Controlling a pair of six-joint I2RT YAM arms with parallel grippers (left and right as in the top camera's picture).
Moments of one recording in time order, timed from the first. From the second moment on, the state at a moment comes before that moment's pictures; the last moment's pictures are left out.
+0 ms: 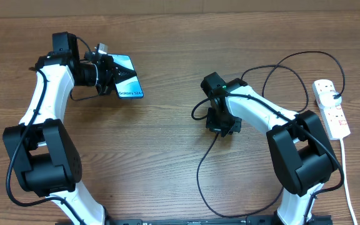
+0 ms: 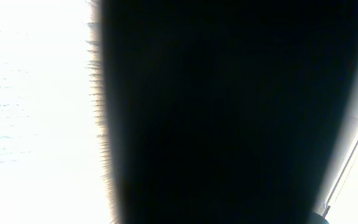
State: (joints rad) left arm 0.14 1.95 1.51 -0.85 0.95 -0.47; right arm 0.48 1.98 1.29 -0.95 0.01 0.67
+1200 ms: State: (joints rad) left arm 0.14 1.95 1.51 -0.71 1.48 -0.39; right arm 0.45 1.76 1.25 -0.57 -0.85 0.27
